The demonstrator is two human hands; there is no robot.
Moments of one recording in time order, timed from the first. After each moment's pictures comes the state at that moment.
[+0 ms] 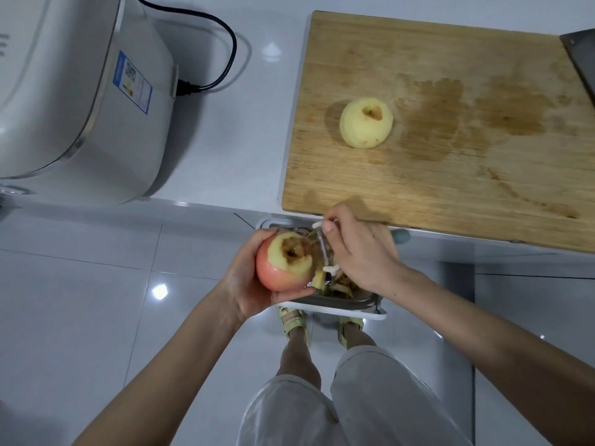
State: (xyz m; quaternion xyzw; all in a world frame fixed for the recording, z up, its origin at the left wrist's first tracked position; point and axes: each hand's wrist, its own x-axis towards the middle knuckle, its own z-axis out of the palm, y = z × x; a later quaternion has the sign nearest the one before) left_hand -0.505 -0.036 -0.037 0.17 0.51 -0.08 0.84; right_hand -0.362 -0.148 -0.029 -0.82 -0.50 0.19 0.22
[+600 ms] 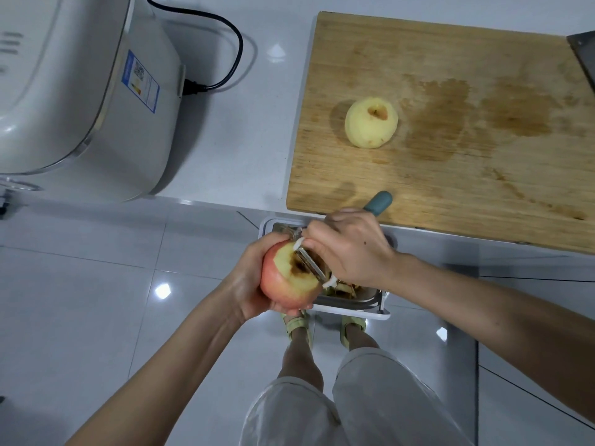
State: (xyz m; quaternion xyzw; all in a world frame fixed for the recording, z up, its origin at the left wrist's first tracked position) left_hand -0.506 -0.038 -0.017 0.28 0.46 -0.16 0.83; right_hand -0.362 -0.132 -0.030 -0.65 -0.69 0.04 0.33
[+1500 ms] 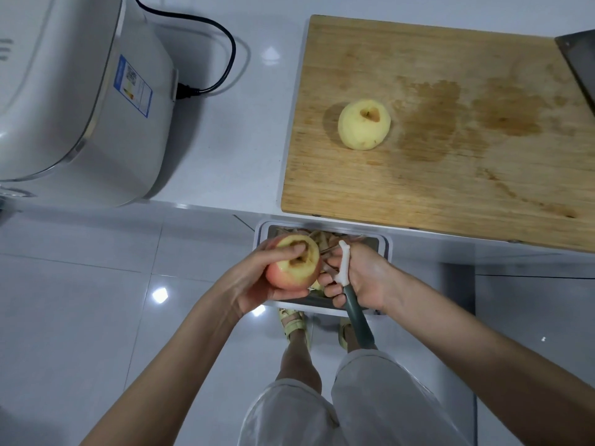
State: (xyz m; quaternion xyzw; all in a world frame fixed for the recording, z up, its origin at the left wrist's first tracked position) left_hand -0.502 -0.036 -0.027 0.32 0.47 -0.12 0.81; right_hand -0.369 -0.154 -0.044 -0.53 0.18 0.74 0.38
